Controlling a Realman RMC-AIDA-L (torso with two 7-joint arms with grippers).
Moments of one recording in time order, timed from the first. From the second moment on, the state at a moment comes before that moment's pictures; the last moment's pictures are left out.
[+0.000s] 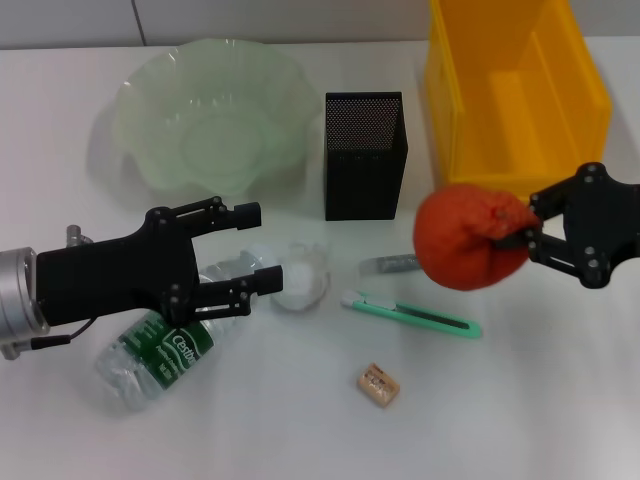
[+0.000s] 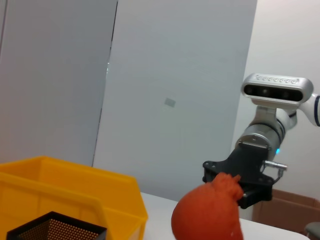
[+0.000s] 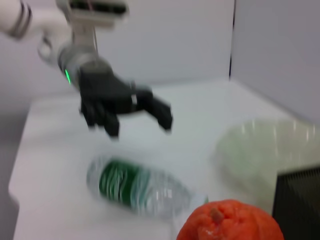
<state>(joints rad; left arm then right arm) -0.42 -2.02 0.93 0.48 1.66 1.72 -1.10 0.43 2.06 -0.77 -1.01 -2.02 -1.78 1.34</state>
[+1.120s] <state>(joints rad) -0.44 -2.03 0.92 0.48 1.66 1.64 -1.10 0.62 2.08 -0.72 -0.39 -1.88 -1.63 1.04</state>
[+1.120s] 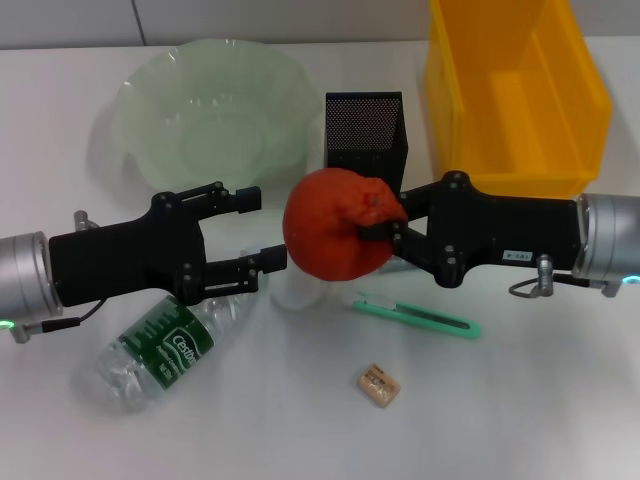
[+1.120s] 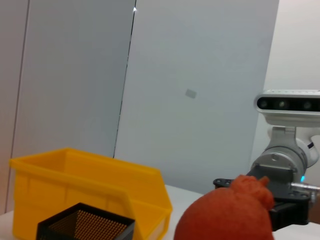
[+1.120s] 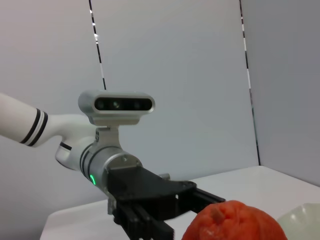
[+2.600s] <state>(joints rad) -0.45 -2.05 0.93 0.49 1.66 1.60 -1.09 0.67 2.09 -0.76 -0.27 -1.83 -1.59 1.03</state>
